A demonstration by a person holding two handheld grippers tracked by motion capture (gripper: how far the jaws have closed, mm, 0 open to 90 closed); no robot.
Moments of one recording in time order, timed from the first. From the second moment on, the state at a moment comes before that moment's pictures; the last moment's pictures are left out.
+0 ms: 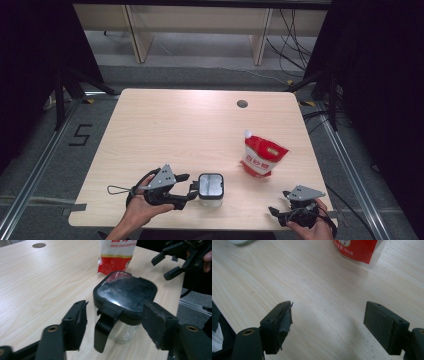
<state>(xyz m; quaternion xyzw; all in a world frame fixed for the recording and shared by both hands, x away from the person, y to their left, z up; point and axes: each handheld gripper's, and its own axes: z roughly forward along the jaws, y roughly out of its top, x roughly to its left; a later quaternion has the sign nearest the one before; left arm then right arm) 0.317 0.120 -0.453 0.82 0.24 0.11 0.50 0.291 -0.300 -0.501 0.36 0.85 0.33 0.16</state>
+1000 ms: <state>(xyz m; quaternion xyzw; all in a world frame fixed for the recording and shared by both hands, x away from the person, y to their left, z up) 0.326 0.106 -0.452 0.81 0.24 0.15 0.51 0.282 -0.275 -0.470 0.29 0.82 0.44 0.22</state>
